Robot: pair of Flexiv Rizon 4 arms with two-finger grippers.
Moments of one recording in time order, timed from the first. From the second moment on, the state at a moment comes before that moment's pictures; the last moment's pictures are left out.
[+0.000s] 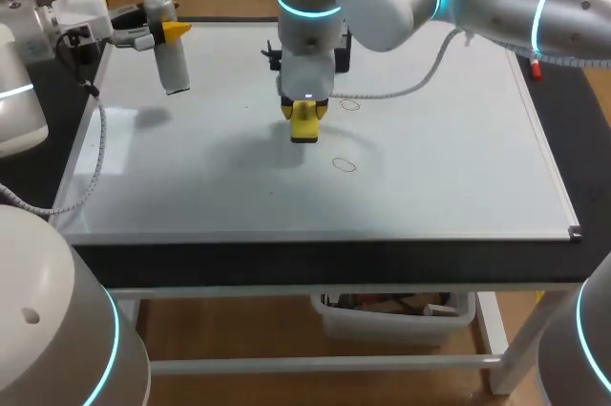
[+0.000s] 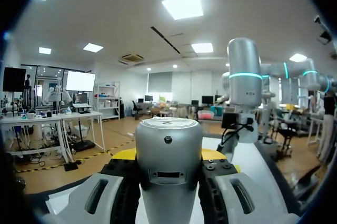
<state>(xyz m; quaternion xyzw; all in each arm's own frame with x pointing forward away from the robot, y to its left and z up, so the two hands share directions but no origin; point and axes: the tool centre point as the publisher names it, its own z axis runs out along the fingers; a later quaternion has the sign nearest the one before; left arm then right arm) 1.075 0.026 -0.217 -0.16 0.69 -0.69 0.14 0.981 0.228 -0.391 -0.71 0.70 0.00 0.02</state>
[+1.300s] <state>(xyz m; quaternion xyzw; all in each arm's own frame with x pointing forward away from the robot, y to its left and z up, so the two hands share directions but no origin) 1.075 0.026 -0.217 -0.16 0.69 -0.69 0.14 0.976 0.222 -0.432 -0.71 0.70 0.01 -0.01</state>
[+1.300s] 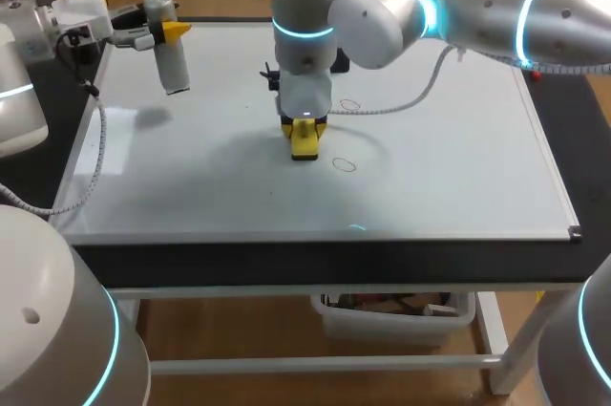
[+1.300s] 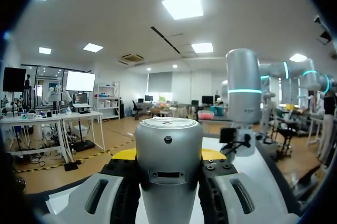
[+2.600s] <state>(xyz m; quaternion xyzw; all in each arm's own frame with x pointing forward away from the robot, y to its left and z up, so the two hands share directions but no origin) 1.075 0.026 -0.217 -0.16 0.69 -0.69 0.14 1.024 0.145 -0.401 -0.65 0.76 -0.01 0.01</state>
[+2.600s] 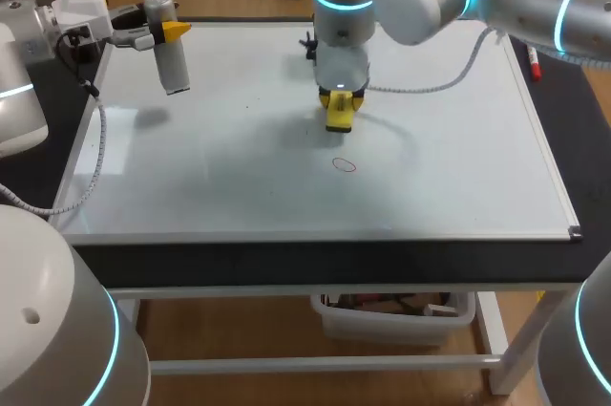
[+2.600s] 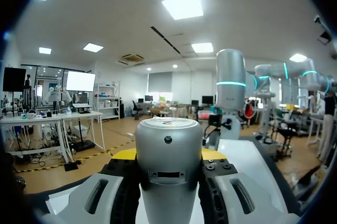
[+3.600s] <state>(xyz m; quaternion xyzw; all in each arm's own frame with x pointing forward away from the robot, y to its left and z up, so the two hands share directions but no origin) 1.075 0.026 -0.217 -0.16 0.69 -0.69 0.14 1.027 -0.088 -0.396 -0.44 0.89 -0.03 -0.03</state>
